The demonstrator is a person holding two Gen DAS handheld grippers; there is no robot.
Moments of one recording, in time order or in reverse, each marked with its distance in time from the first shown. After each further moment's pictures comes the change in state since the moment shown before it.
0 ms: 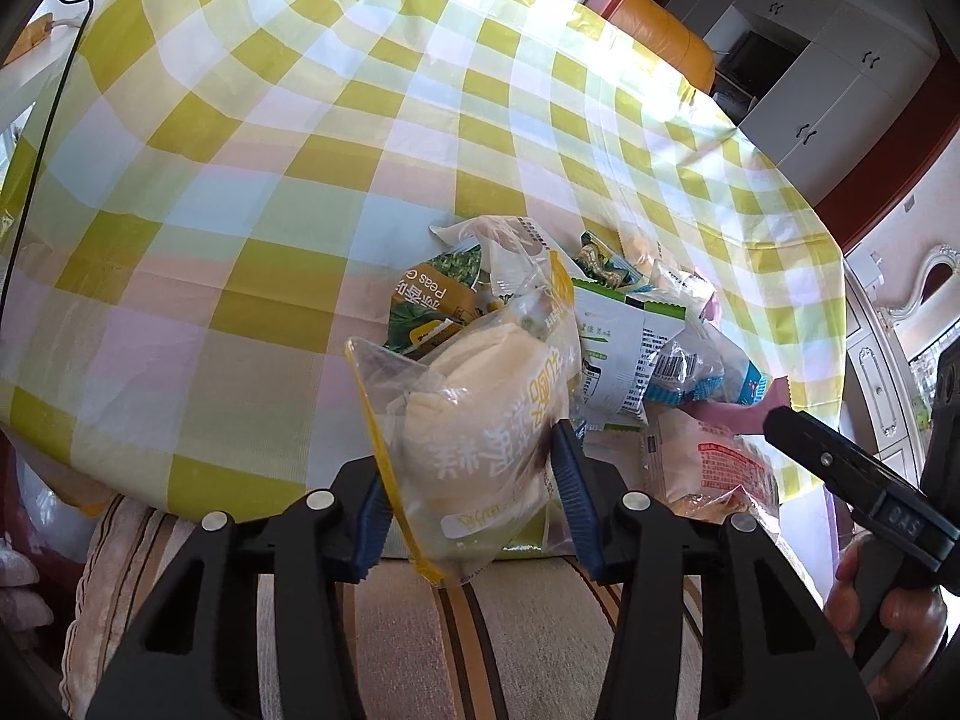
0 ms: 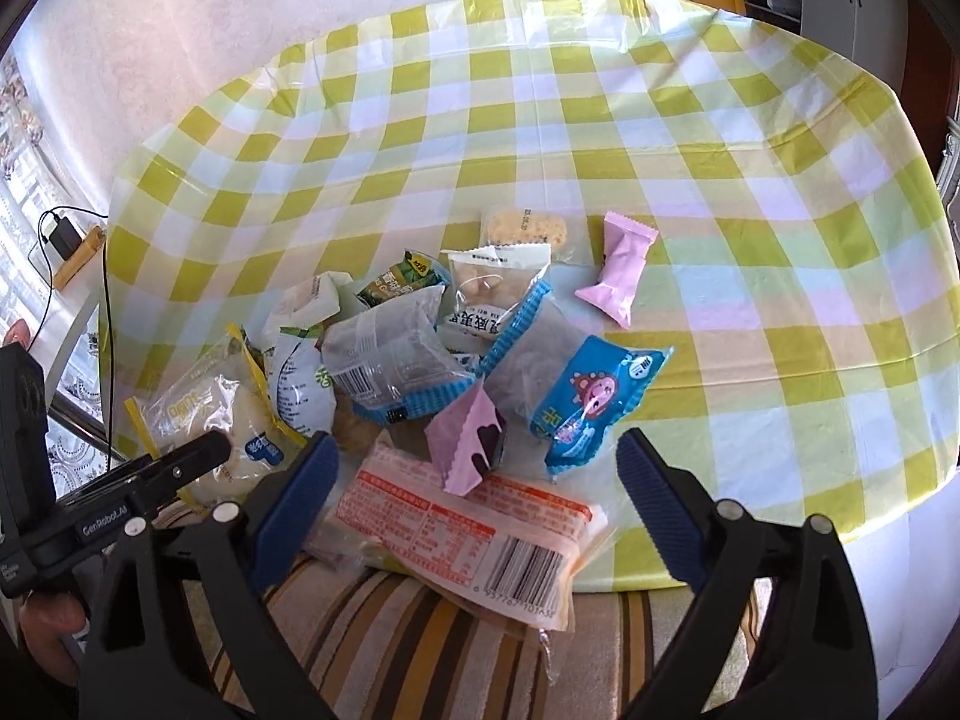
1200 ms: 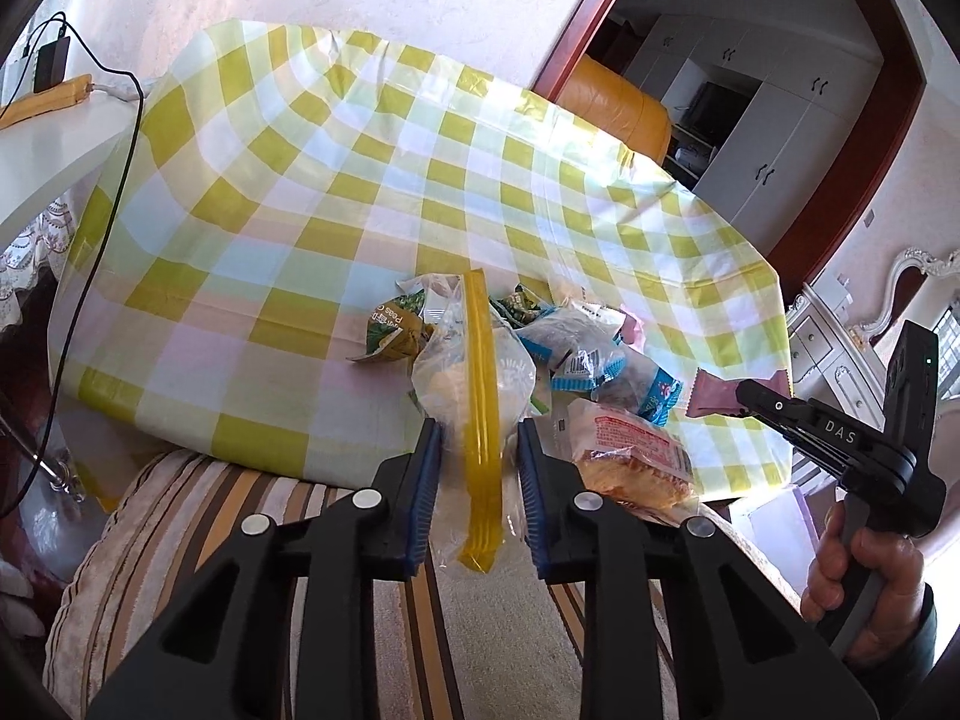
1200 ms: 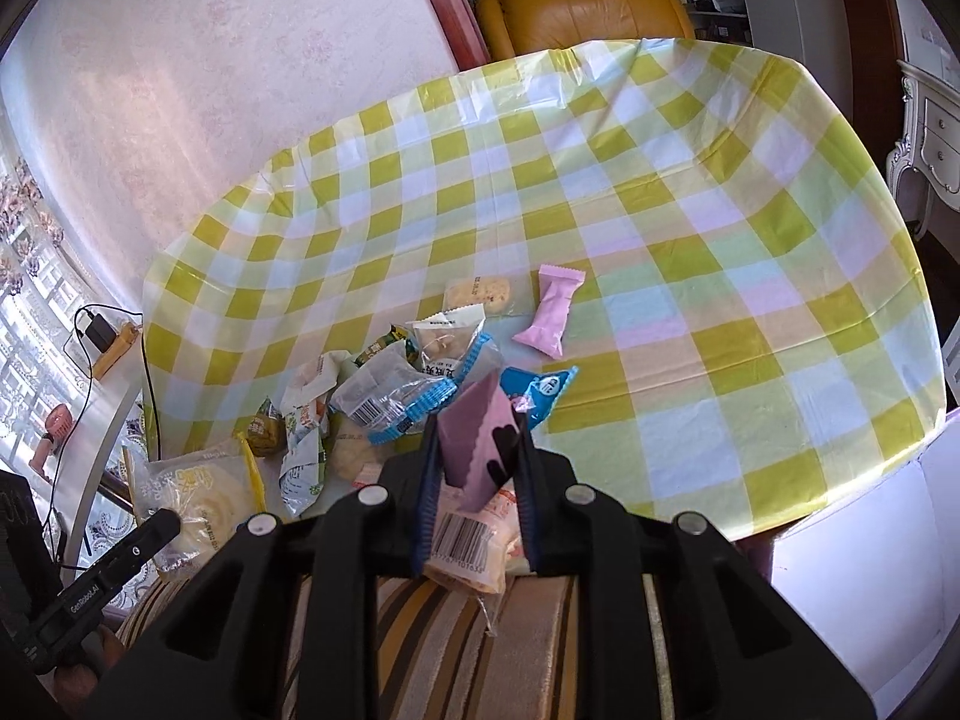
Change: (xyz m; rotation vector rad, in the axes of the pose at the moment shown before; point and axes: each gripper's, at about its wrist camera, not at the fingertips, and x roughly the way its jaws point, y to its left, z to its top) left arm -0.081 -0.031 -0.045 0.048 -0.205 -0.029; right arm -0.063 -0.054 -0.019 0.152 -0.173 0.080
